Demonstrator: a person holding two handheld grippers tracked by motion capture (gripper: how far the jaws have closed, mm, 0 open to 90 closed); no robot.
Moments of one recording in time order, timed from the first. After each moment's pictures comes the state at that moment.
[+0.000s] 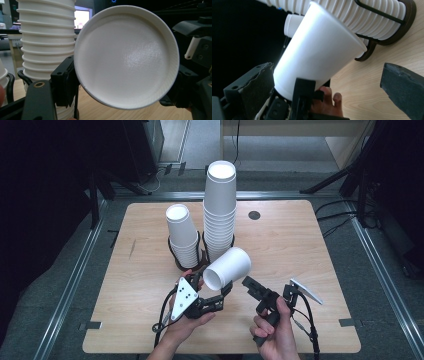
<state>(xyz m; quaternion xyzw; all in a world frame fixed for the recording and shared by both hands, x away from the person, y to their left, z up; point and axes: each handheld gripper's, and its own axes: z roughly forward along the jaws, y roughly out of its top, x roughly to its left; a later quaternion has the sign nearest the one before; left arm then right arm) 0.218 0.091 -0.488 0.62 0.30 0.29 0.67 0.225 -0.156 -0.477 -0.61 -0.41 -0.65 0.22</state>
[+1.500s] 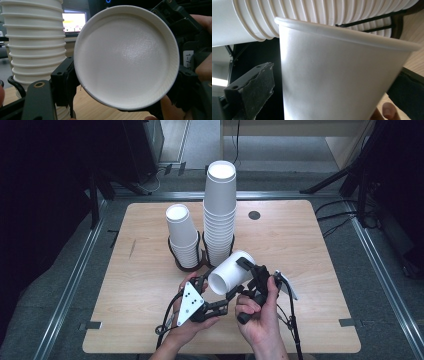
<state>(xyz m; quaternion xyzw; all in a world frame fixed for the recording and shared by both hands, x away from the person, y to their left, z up) 0.212 0.082 -0.492 0.63 0.27 0.30 0.66 0.259 -0.123 -0.487 -0.66 -0.23 -0.60 0.38</state>
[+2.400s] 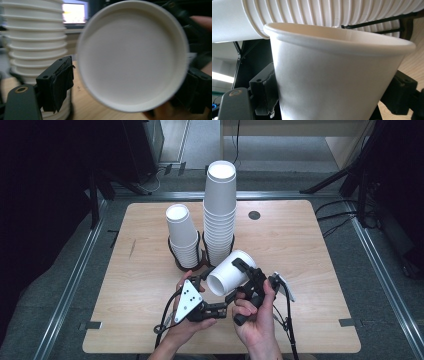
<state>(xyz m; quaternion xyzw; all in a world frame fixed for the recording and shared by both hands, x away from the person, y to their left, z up) 0.213 0.087 -0.487 0.65 0.29 0.29 0.65 0.256 -0.116 -0.492 -0.64 -0.22 -0.63 0.37</state>
